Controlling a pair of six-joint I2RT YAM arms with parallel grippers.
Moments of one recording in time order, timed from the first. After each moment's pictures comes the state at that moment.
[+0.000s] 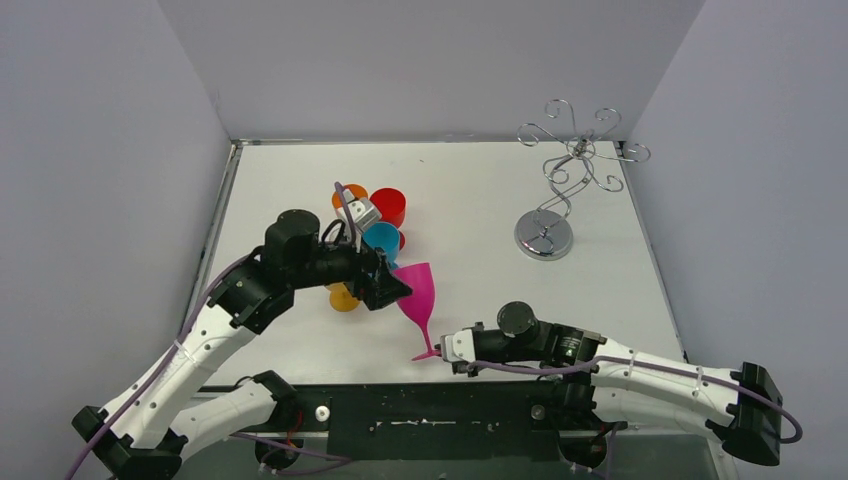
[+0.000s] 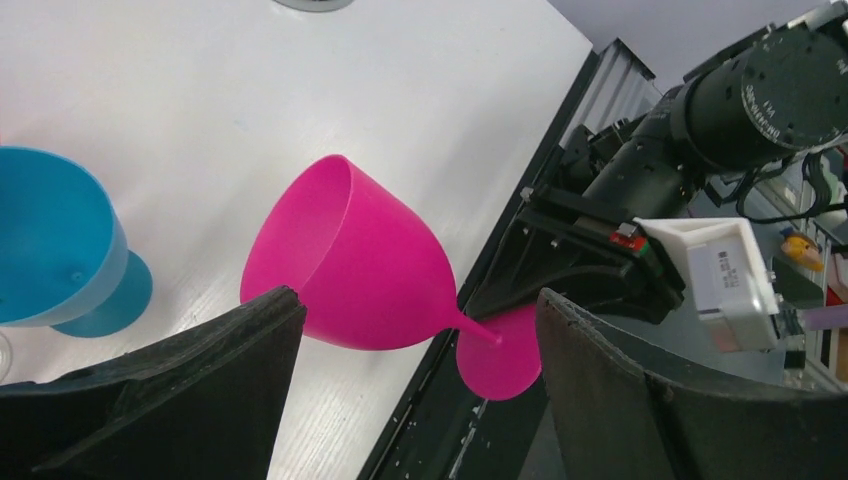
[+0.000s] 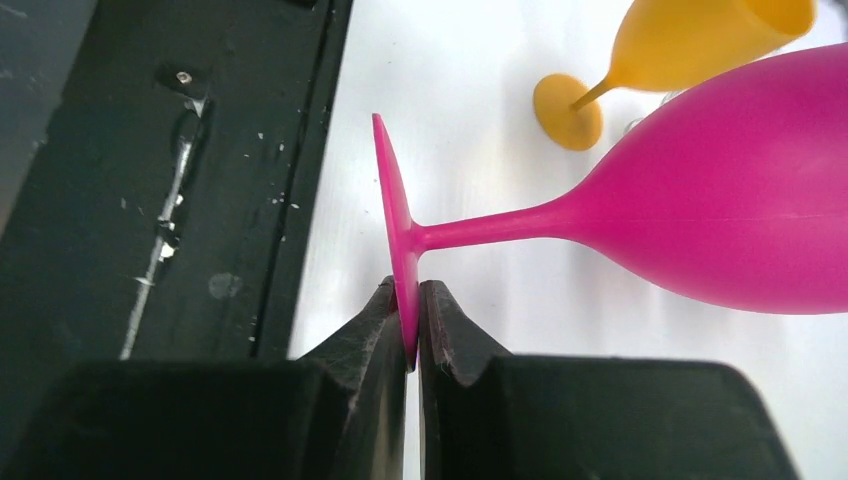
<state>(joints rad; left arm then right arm) -0.67 0.93 1.05 -0.50 0.46 -0.30 1.13 0.83 0.47 -0.07 -0.37 -0.51</state>
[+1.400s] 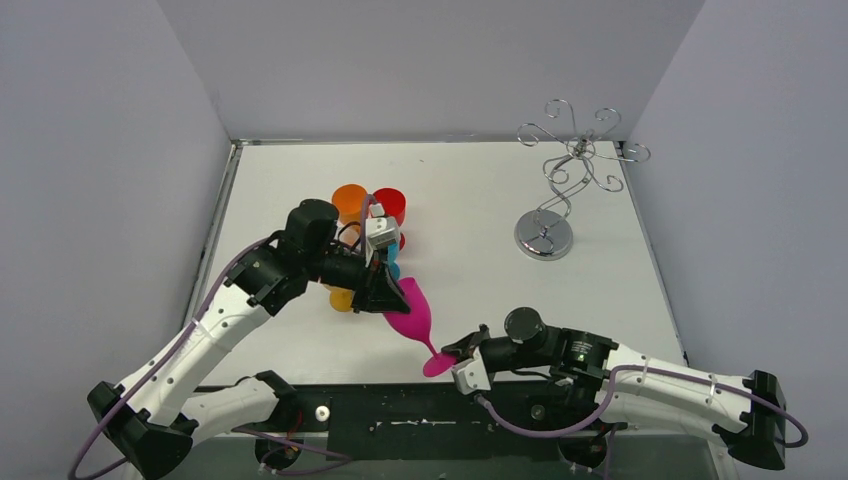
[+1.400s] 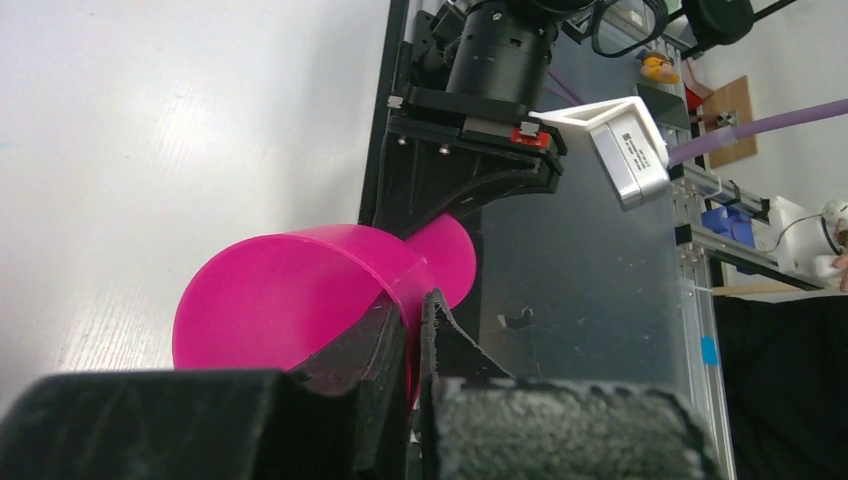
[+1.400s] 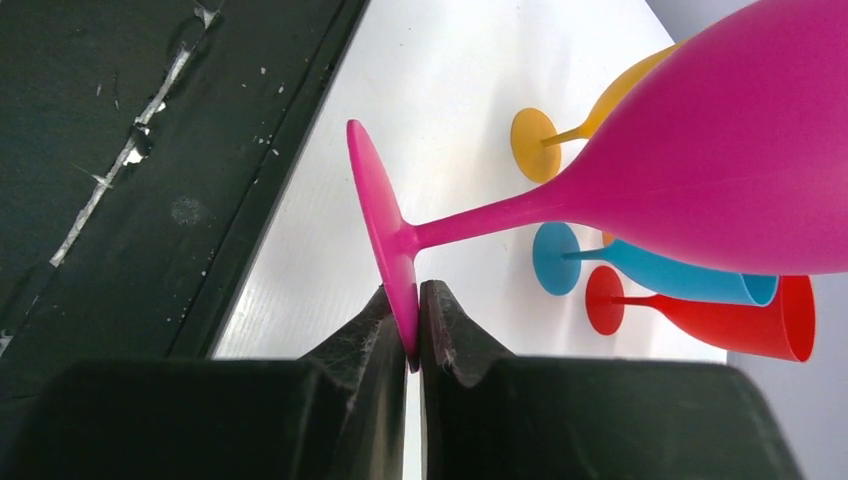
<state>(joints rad) -0.66 1.06 1.11 -0.63 0.90 -0.05 1.15 0.73 0.47 -0.22 -0.40 -0.90</state>
